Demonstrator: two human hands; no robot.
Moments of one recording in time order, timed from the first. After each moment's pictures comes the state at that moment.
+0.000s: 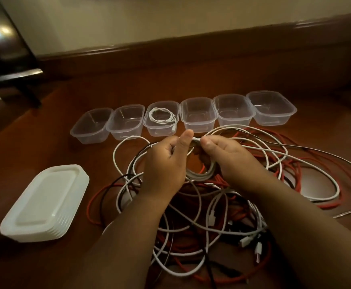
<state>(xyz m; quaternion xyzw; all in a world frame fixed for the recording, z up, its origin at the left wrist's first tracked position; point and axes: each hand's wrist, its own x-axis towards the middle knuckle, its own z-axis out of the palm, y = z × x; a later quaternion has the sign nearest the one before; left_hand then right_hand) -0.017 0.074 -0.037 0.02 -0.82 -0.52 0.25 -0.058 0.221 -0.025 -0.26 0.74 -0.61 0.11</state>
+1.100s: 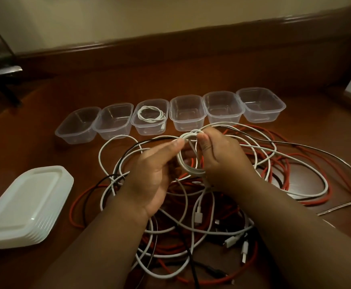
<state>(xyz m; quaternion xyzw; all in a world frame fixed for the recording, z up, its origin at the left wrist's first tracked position) -0.007 0.082 -0.032 0.06 -0.60 -0.80 0.01 -0.064 0.229 -0.042 -0.27 0.84 -0.45 -0.10</state>
